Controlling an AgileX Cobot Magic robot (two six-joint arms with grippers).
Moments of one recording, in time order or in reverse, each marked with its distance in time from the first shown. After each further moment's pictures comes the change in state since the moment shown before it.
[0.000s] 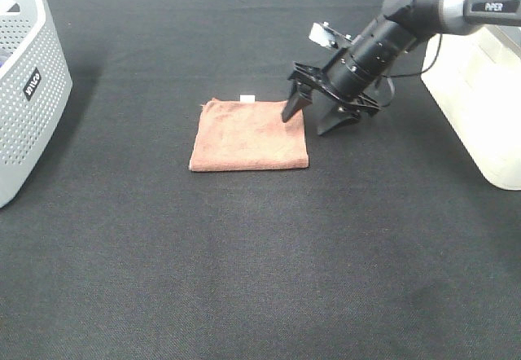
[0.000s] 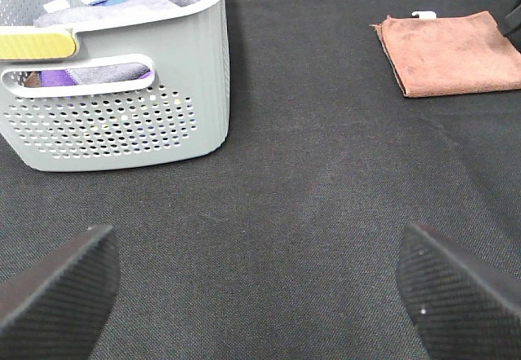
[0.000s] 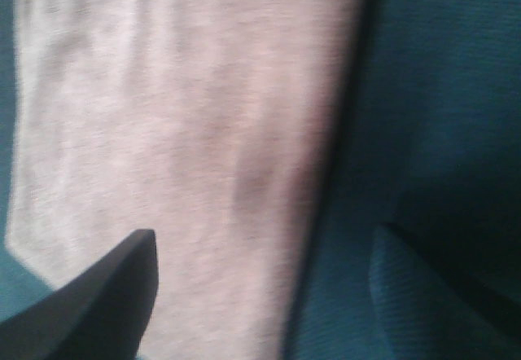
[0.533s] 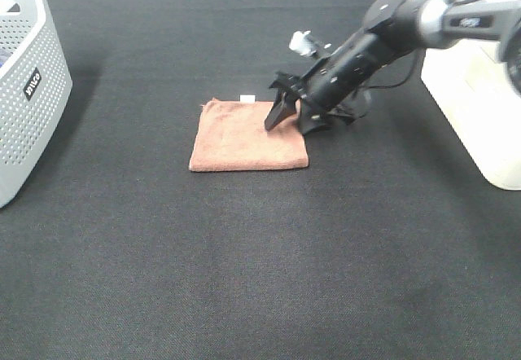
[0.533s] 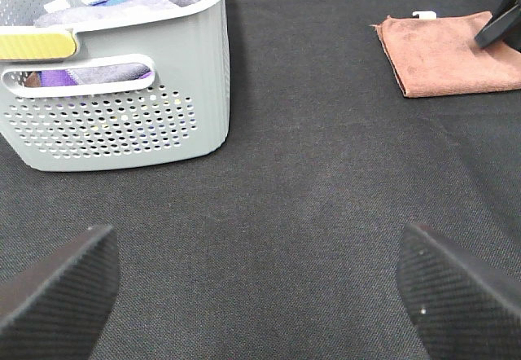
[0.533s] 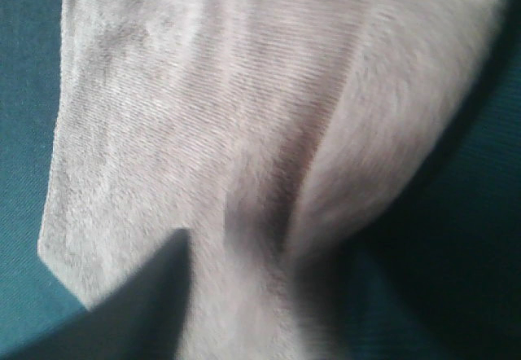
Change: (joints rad) left arm 0.000 0.000 0.000 0.000 0.000 0.000; right arm 0.055 0.054 -0.028 0.089 -0.025 -0.071
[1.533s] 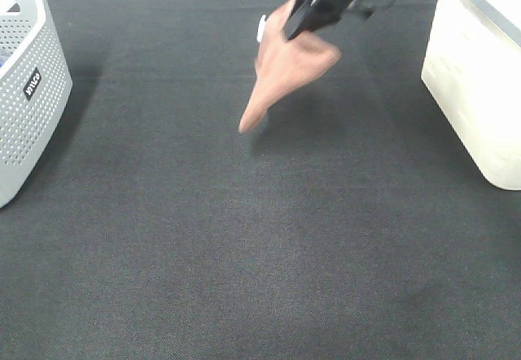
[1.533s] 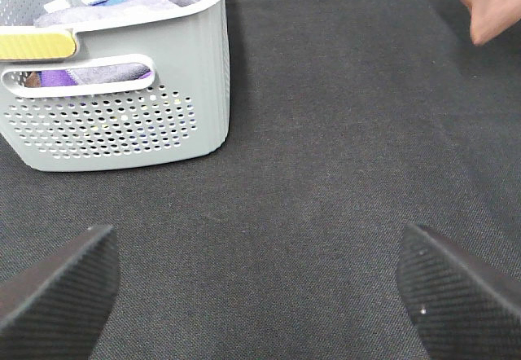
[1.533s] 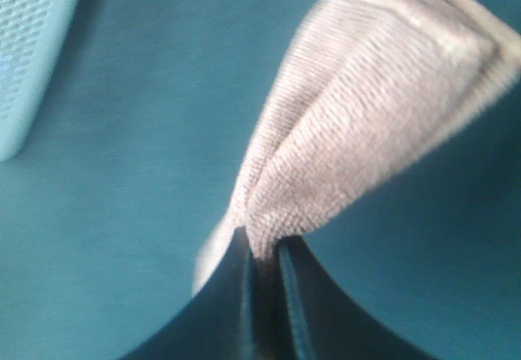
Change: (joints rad) left arm 0.000 0.000 0.000 0.000 0.000 0.000; right arm 0.005 -0.202 -0.314 -0.223 0.281 0.084
